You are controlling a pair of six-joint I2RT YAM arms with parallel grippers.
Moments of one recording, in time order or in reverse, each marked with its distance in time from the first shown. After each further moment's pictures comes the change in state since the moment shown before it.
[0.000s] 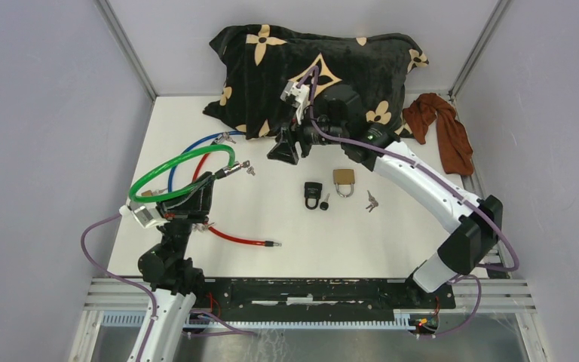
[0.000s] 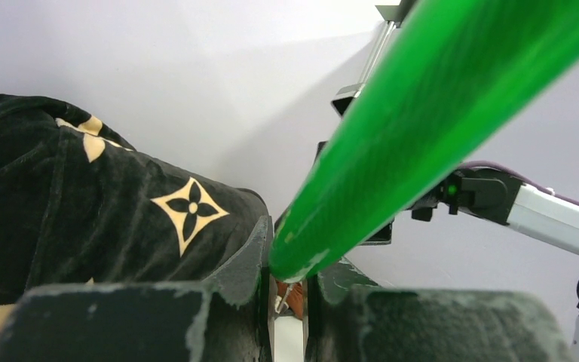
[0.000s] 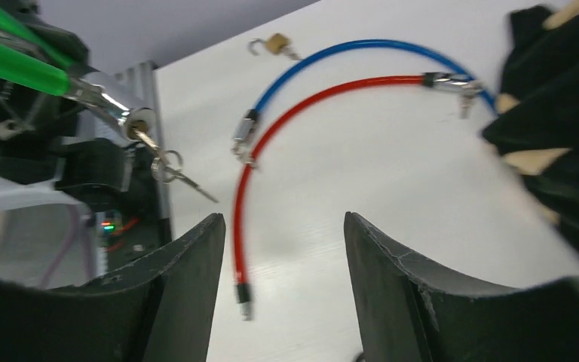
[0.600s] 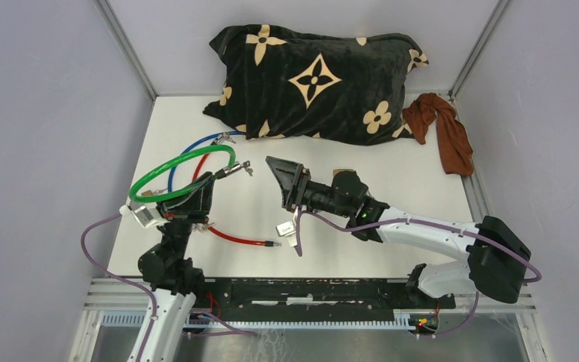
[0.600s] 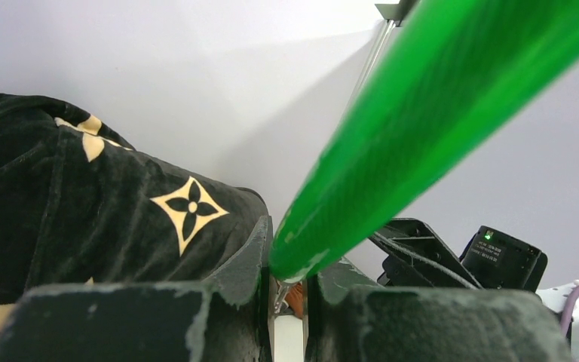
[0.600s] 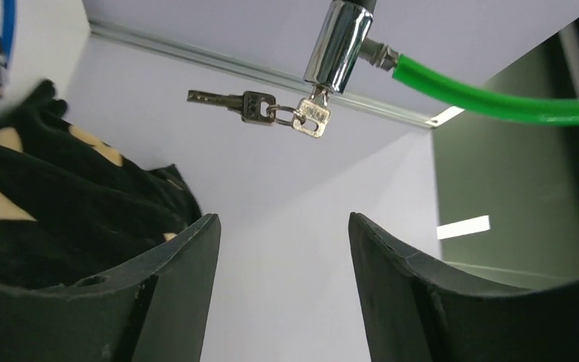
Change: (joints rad) left arm 0.000 0.001 0.000 0.000 0.003 0.000; right arm 0.279 -0.298 -0.785 0.881 0.419 -1.944
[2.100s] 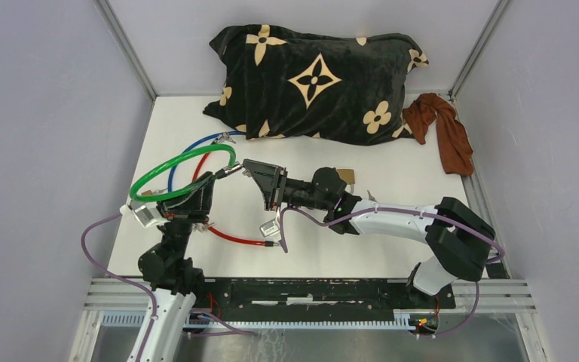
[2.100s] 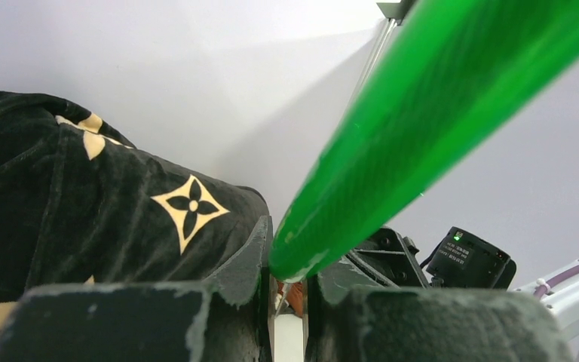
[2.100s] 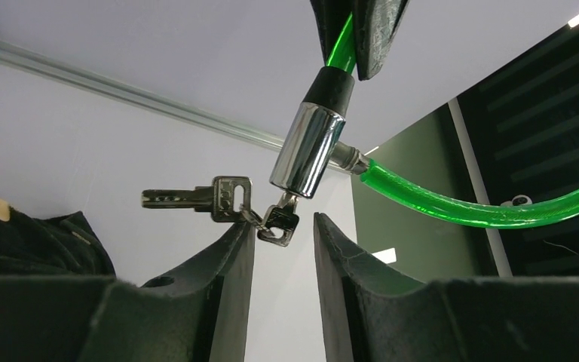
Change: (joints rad) left arm 0.000 0.005 0.000 0.000 0.000 0.000; right arm 0.024 0.260 0.106 0.260 -0.124 -0.248
